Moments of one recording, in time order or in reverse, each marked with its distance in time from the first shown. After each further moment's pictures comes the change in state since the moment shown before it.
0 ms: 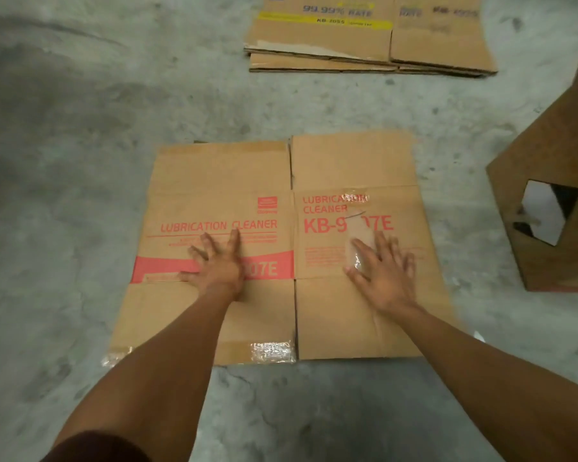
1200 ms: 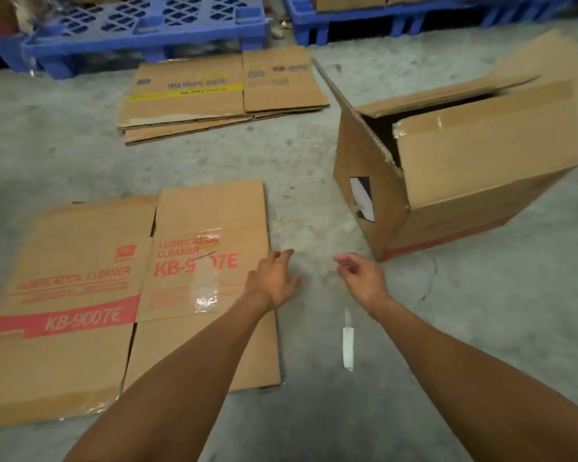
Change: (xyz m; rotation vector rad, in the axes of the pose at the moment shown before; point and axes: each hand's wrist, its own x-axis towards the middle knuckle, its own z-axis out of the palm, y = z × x) left_hand -0.147 0.259 0.047 0.029 -0.049 0.779; right_hand -0.079 0.164 -0.074 0.875 0.246 0.331
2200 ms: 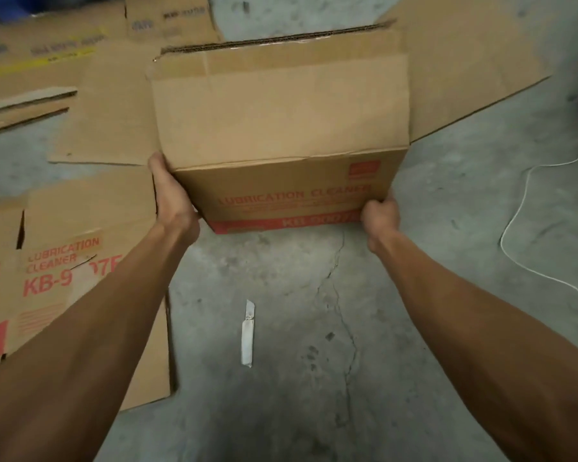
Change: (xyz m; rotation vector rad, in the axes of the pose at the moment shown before) left_hand 0.080 0.140 -0.041 -1.325 0.385 -0.281; right_hand 0.087 0.074 -0.177 0.447 0.425 0.356
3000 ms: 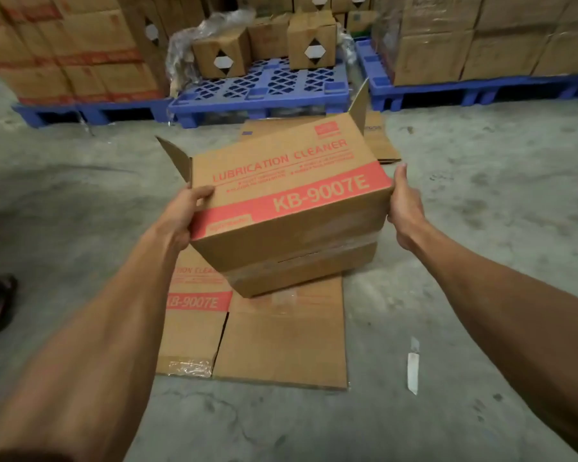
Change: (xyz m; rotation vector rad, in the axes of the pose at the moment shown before) left_hand -0.050 0.157 -0.380 0.049 0.099 0.087; right_hand -0.270 -0.154 0.197 0.013 -0.481 -0.321
